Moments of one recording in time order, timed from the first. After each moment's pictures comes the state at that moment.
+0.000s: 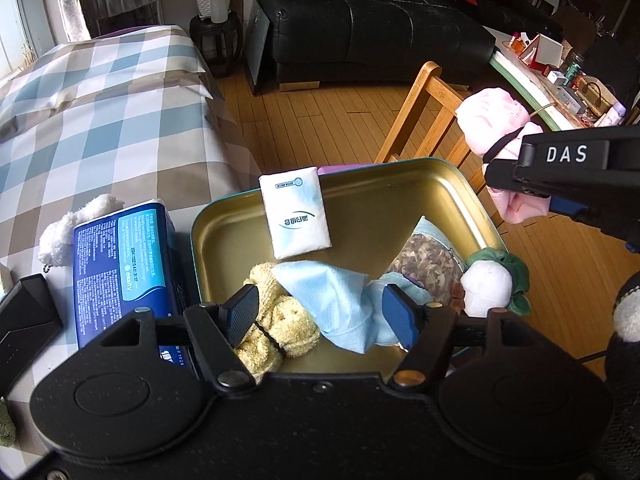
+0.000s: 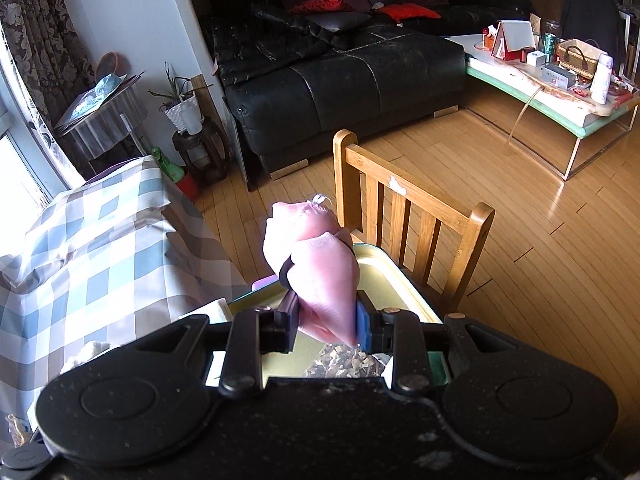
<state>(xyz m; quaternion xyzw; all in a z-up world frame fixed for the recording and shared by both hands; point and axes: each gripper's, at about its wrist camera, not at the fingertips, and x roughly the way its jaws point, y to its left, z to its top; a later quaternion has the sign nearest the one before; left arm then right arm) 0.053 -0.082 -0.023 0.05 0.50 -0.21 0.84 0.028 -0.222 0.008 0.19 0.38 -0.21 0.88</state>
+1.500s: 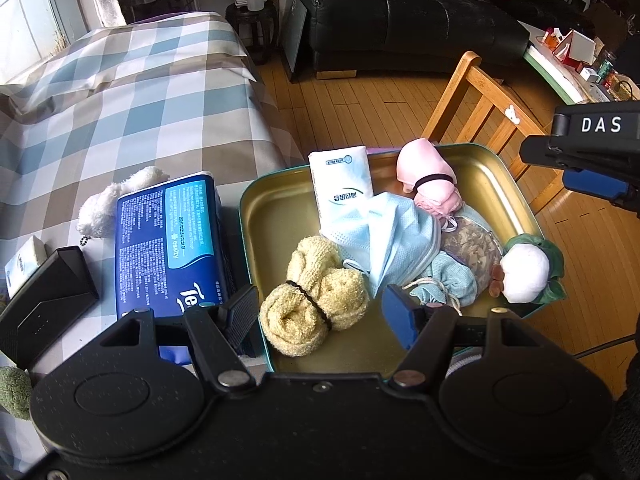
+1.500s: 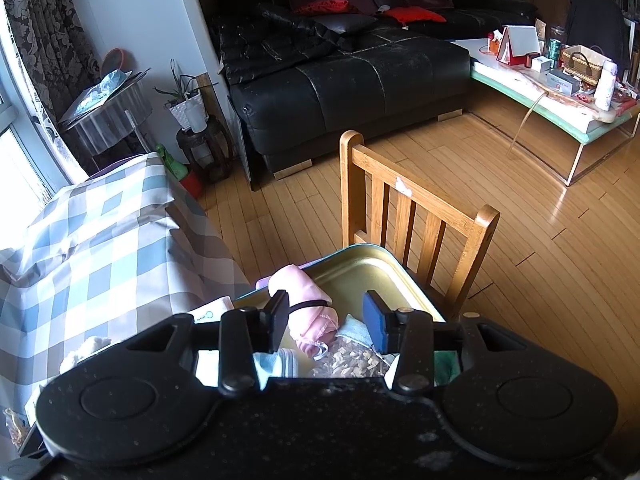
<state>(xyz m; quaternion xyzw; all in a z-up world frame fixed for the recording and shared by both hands) 0.046 -0.064 -0.025 0.06 0.51 -0.15 0.84 0.027 -0.217 0.007 0.18 0.38 -0.21 0.88</state>
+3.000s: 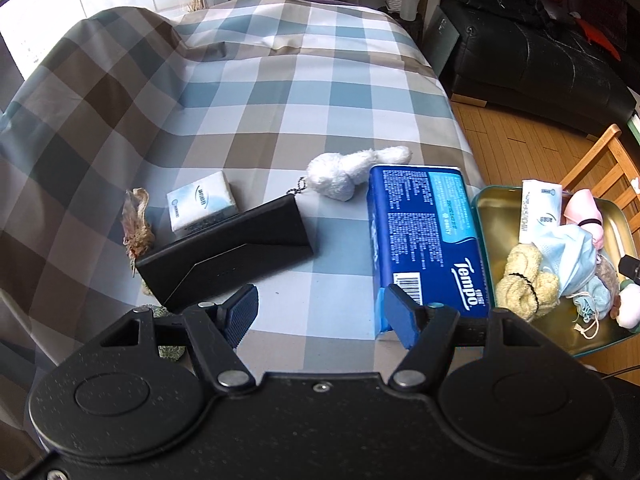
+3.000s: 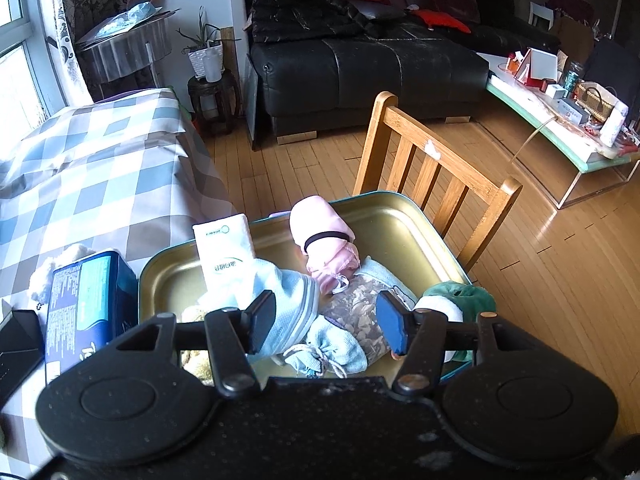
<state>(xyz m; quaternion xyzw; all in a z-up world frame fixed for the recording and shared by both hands) 0.043 0.106 -0.009 0.00 0.51 0.00 0.86 0.012 -0.145 -0.025 0.08 0.43 -0.20 0.88</state>
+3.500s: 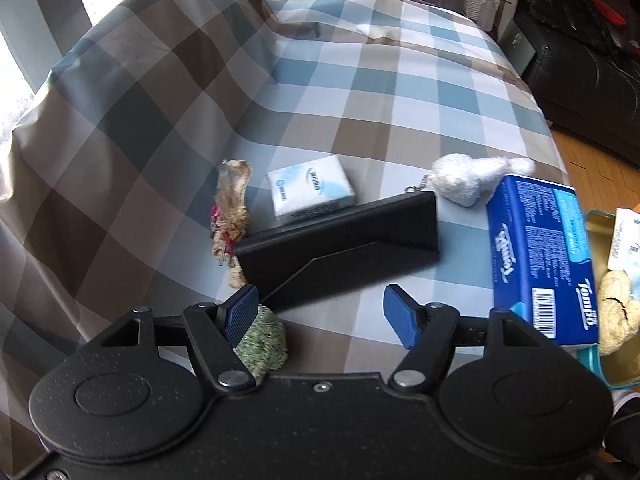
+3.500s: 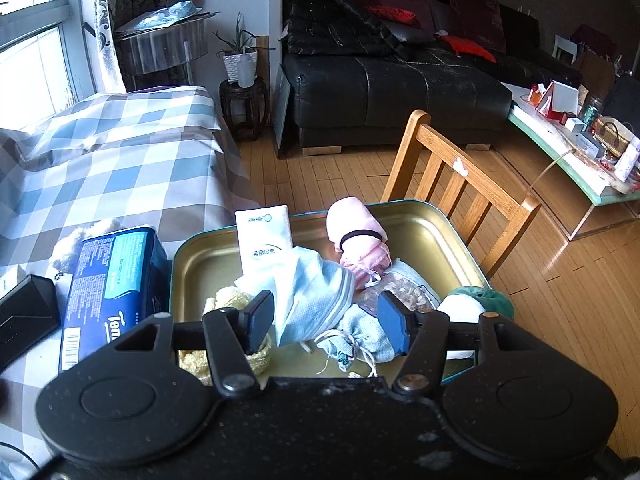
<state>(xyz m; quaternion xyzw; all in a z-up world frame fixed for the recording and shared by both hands) 0.048 0.190 -0.036 -0.02 0.51 0.08 0.86 -0.005 -0.109 -0.025 0.05 0.41 -0.16 0.90</state>
